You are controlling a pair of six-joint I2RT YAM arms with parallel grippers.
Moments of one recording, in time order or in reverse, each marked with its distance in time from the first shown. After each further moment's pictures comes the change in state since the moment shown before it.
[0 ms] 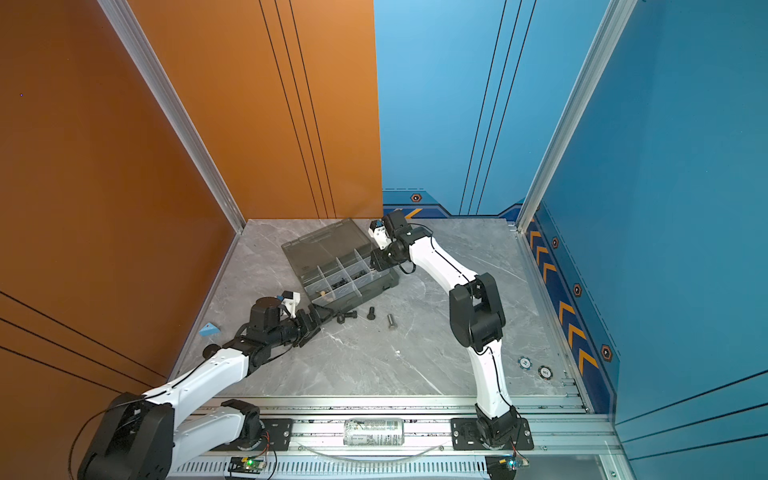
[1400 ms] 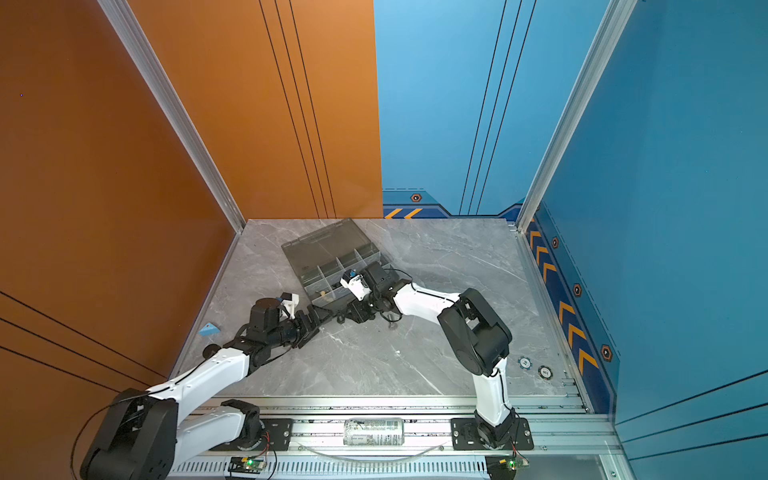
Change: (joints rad) left arm 0.023 0.022 -0.019 0.022 0.001 -0.001; right arm 0.232 -0.143 -0.576 0.513 -0.127 0.069
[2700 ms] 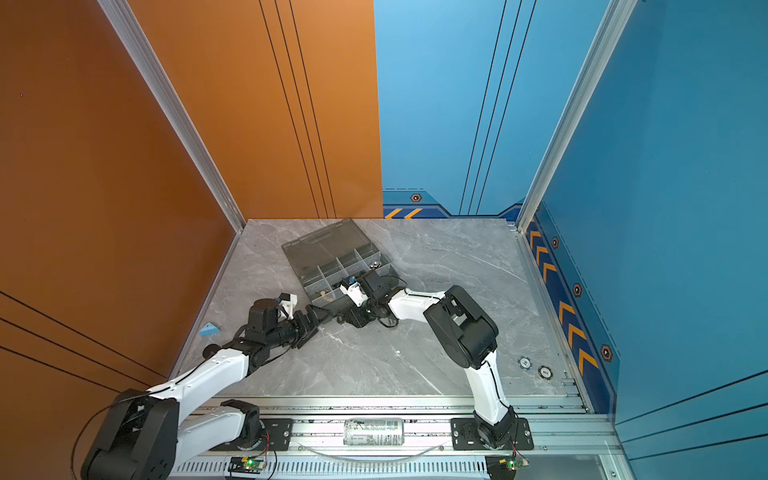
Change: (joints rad) left arm 0.016 0.000 -0.006 0.006 0.008 0.000; right arm 0.020 0.093 -0.017 0.095 0.055 0.008
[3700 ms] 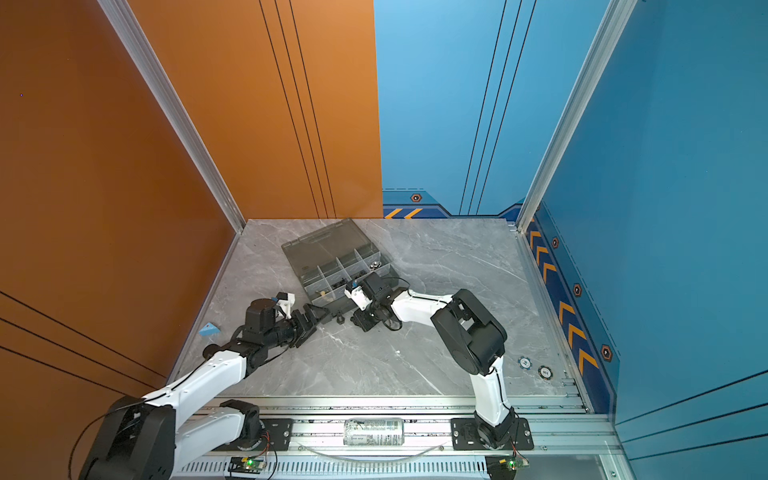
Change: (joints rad) left arm 0.012 -0.042 0.000 -0.019 0.000 0.000; right arm -0.002 -0.098 -0.041 -0.136 0.078 -0.027
